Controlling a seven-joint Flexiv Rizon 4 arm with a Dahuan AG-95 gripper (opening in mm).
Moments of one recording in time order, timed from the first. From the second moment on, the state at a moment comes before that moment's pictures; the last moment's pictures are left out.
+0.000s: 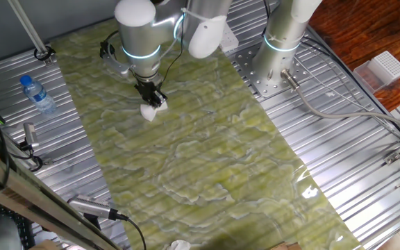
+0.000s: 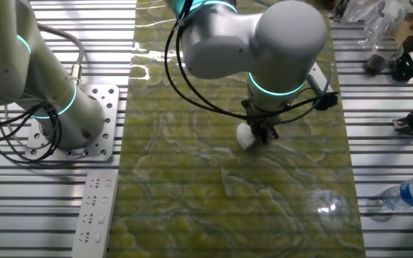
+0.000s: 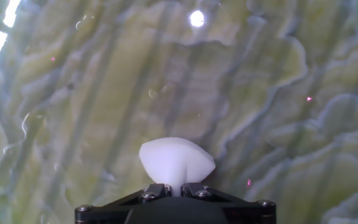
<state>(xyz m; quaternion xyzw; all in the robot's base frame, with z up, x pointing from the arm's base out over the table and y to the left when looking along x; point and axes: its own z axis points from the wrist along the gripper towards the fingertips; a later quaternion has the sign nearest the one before) 0.486 -0.042 0.015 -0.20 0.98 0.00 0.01</state>
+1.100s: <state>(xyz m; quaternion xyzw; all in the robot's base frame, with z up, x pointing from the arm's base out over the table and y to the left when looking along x) 0.471 -0.070 0.013 -0.22 0.98 0.01 0.01</state>
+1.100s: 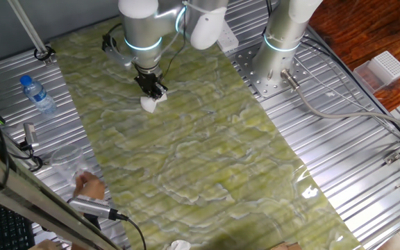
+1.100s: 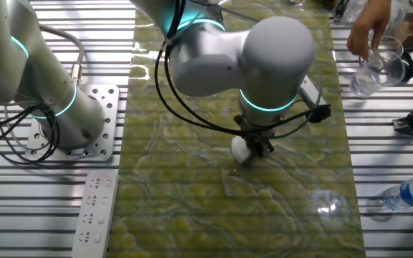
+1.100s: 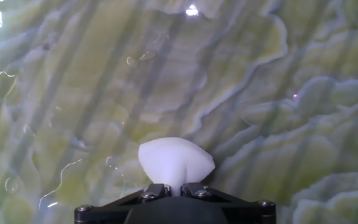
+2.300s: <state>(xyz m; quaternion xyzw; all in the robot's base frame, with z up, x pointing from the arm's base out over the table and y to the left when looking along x) 0.460 -0.057 0.010 -0.20 0.98 0.01 0.02</state>
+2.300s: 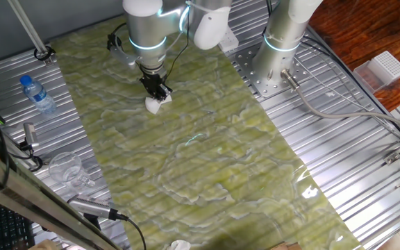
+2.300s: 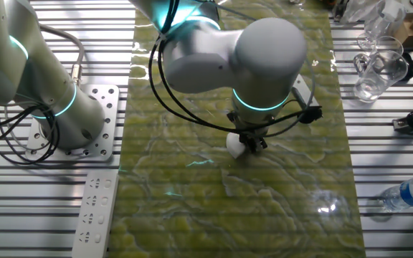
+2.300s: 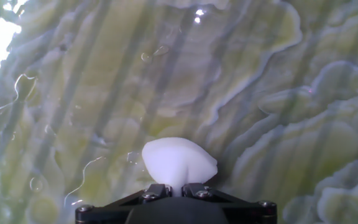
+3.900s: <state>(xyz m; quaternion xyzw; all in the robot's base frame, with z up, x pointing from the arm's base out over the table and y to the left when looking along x) 0.452 -0.035 0.010 -0.19 0.98 0.02 0.02</state>
